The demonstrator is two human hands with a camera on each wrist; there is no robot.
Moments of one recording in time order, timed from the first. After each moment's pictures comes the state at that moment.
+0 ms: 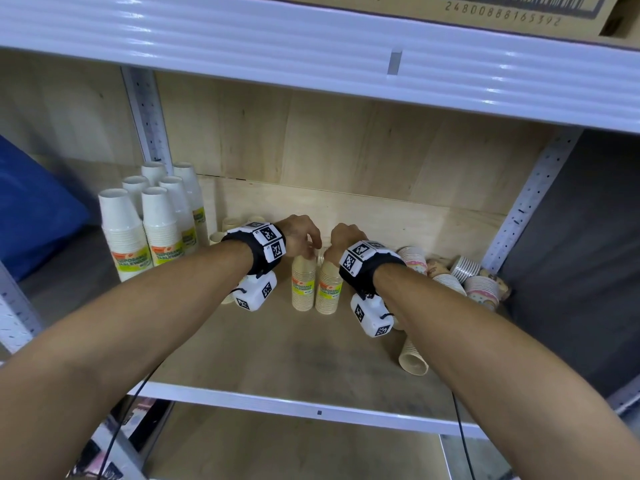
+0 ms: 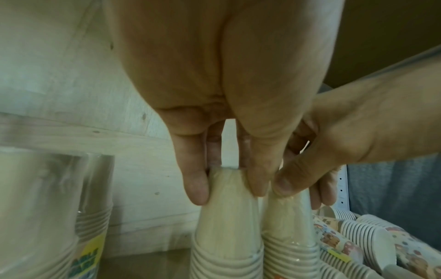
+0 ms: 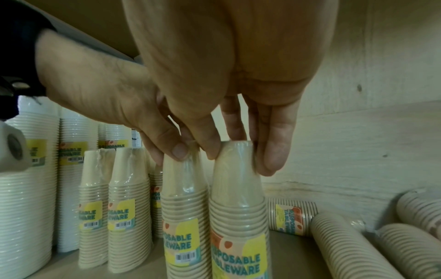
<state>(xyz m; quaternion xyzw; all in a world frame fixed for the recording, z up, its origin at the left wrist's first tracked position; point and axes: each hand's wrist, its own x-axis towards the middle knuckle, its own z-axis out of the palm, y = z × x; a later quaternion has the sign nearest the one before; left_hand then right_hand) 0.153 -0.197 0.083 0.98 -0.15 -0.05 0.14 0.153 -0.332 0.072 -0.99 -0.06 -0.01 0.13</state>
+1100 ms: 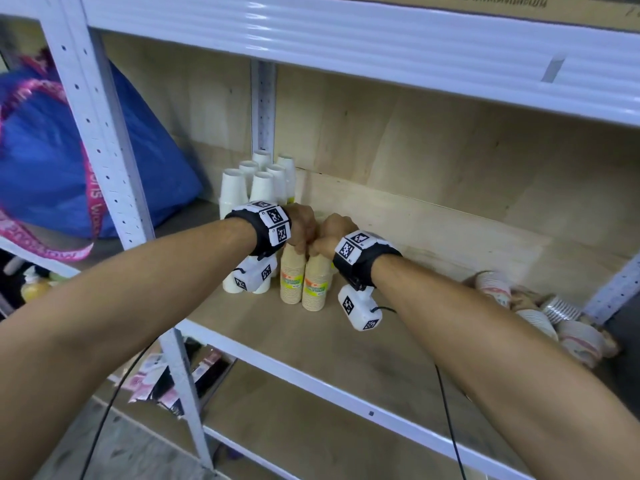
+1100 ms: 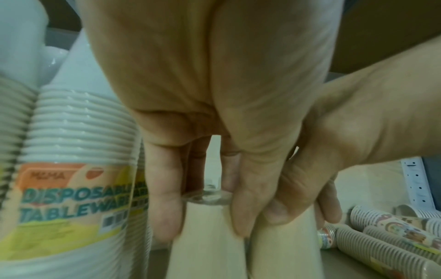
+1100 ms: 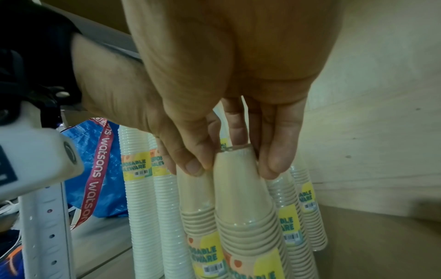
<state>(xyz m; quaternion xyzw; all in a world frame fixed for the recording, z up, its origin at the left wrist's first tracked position) 0.089 -0.076 0.106 0.99 0.00 -0.12 0.05 0.106 -0.203 0.088 -0.94 -0.27 0.07 0.22</state>
